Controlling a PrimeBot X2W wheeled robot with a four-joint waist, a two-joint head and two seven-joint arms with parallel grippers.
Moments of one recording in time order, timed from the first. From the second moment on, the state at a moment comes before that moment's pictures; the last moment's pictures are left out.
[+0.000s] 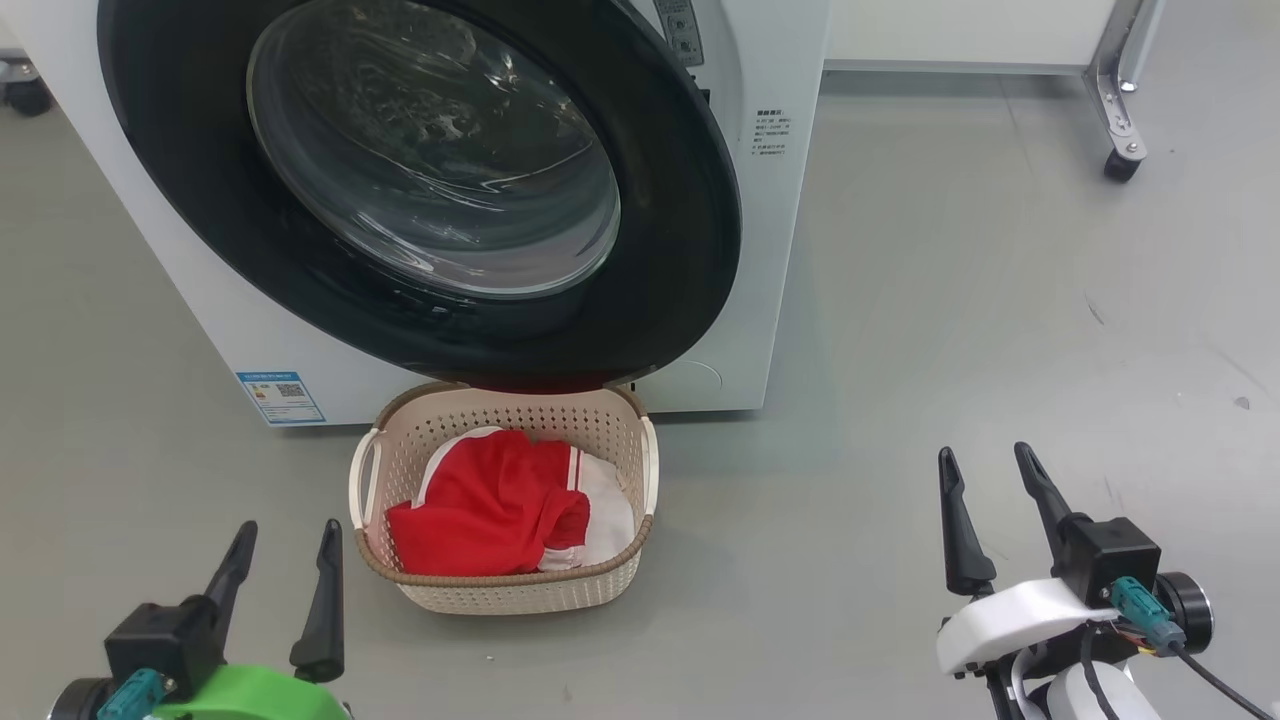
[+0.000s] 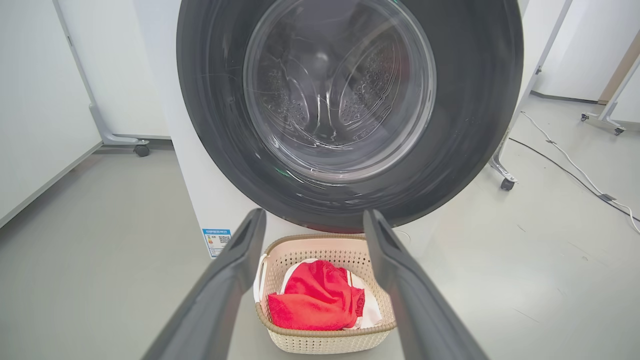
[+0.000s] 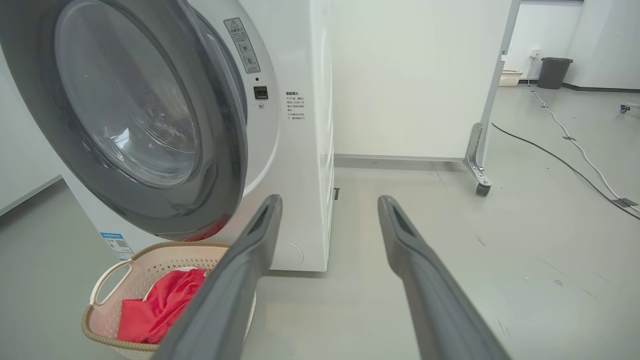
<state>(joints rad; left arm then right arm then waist) 0.12 0.14 -0.09 -0.07 -0.39 -0.02 -0.01 -0.03 -0.06 0.18 0.24 0.25 -0.08 -0.25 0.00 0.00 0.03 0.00</state>
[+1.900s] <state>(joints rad) 0.12 0.10 -0.15 0.01 -0.30 0.06 -0.10 -0.07 -0.06 0.21 0.23 0.25 -0.02 -0.25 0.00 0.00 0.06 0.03</state>
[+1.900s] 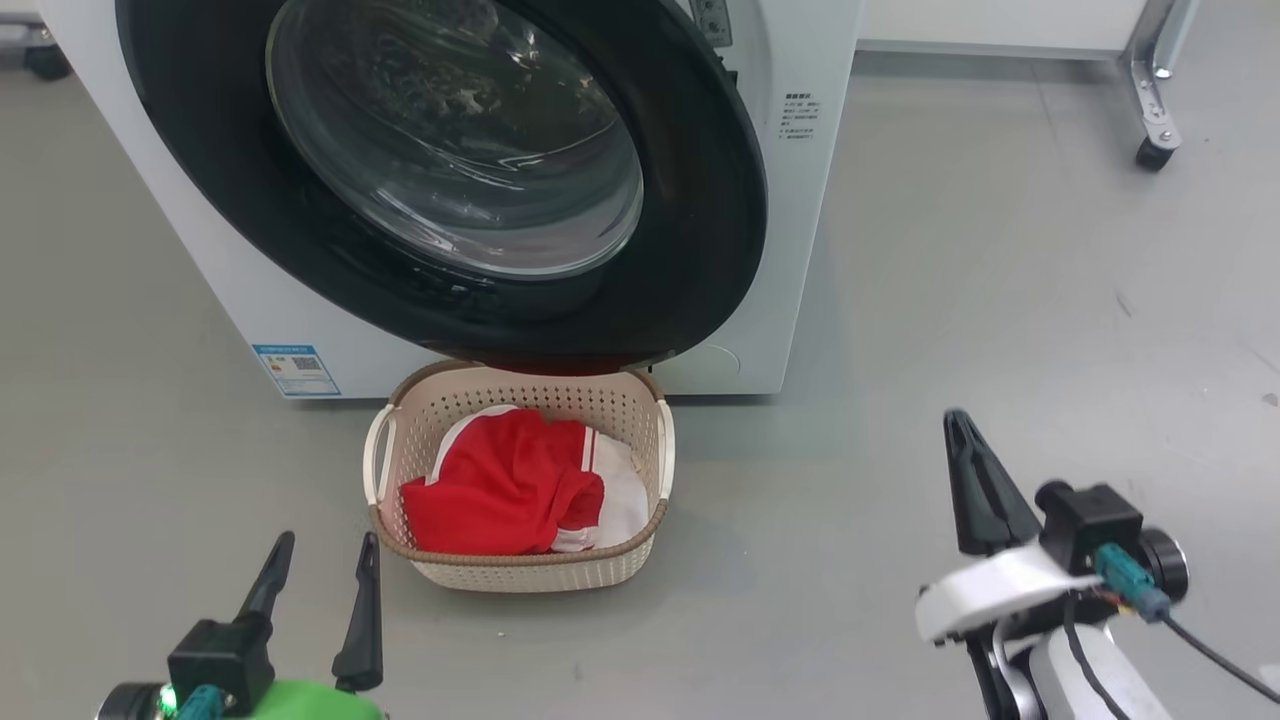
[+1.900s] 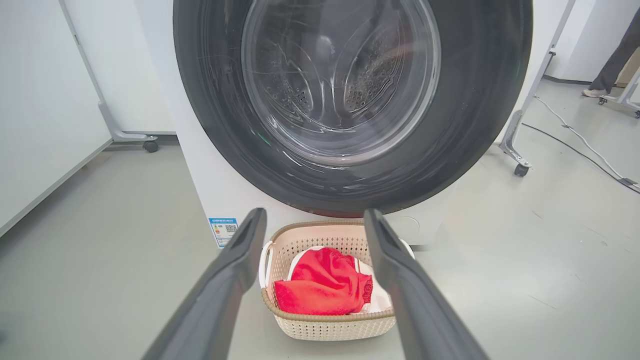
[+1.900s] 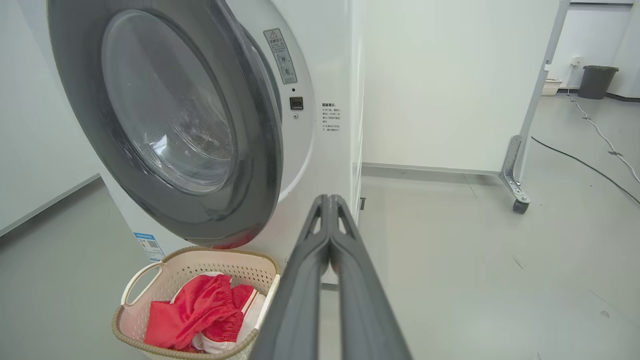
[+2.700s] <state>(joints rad) -0.08 0.07 -0.22 -0.02 -0.30 0.01 -0.14 -0.59 -0.07 0.30 0.29 0.21 0.07 -0.18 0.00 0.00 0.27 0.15</state>
